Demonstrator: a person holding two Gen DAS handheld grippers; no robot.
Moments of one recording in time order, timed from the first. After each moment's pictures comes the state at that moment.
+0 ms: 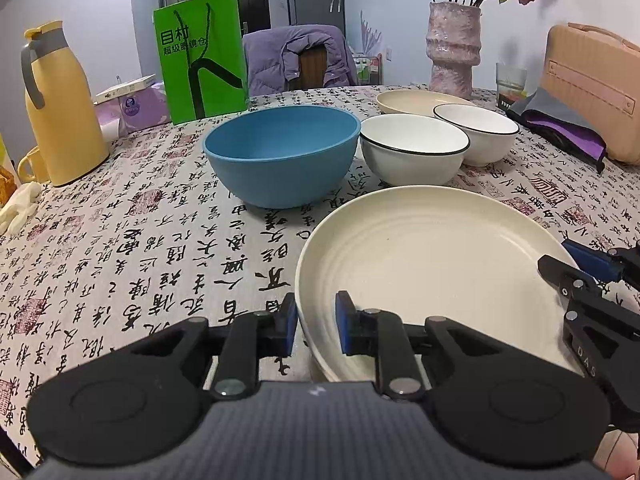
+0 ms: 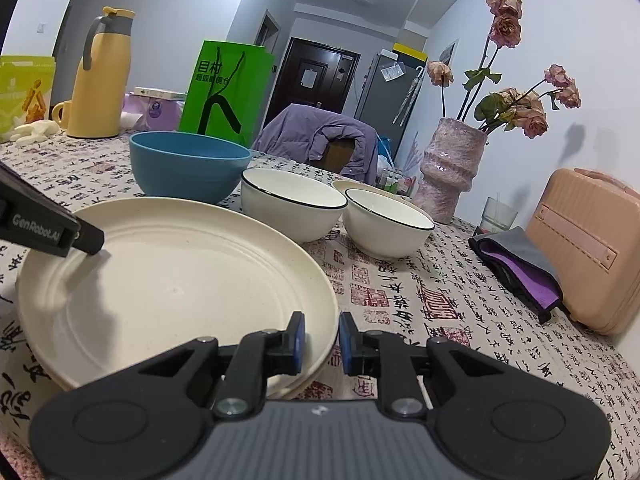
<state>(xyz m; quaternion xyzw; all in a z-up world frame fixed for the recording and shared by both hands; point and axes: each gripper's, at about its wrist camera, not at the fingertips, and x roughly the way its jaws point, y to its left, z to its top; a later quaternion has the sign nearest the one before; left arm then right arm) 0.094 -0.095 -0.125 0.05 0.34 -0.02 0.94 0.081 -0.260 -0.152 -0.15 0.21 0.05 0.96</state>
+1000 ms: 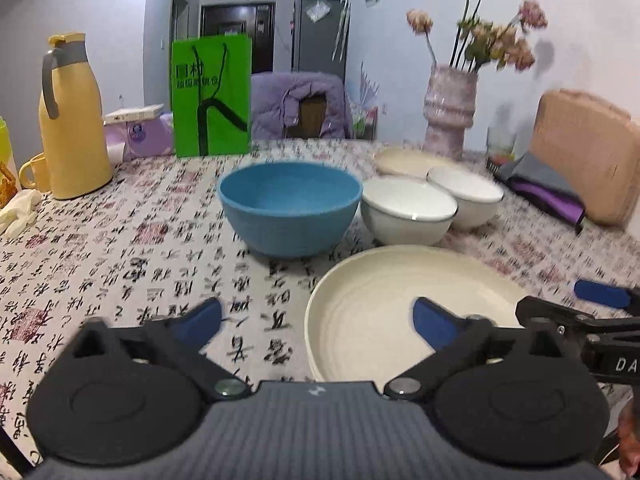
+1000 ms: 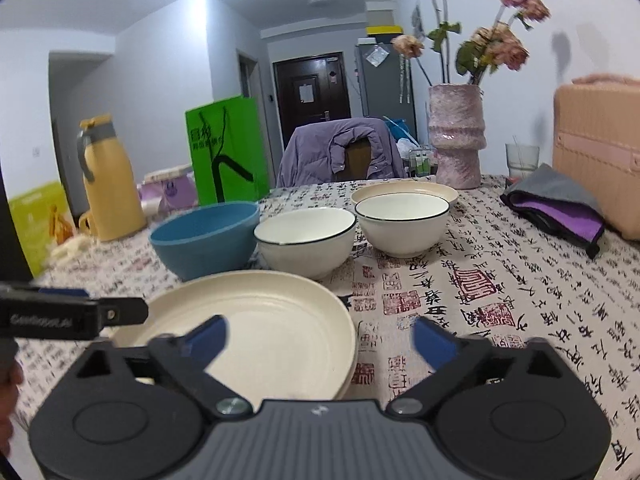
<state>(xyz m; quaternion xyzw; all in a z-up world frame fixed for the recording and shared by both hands) 0.074 -0.075 -0.102 -0.01 0.26 -0.04 0.96 0.086 -0.309 -0.124 0.07 0.22 0.13 0.97</state>
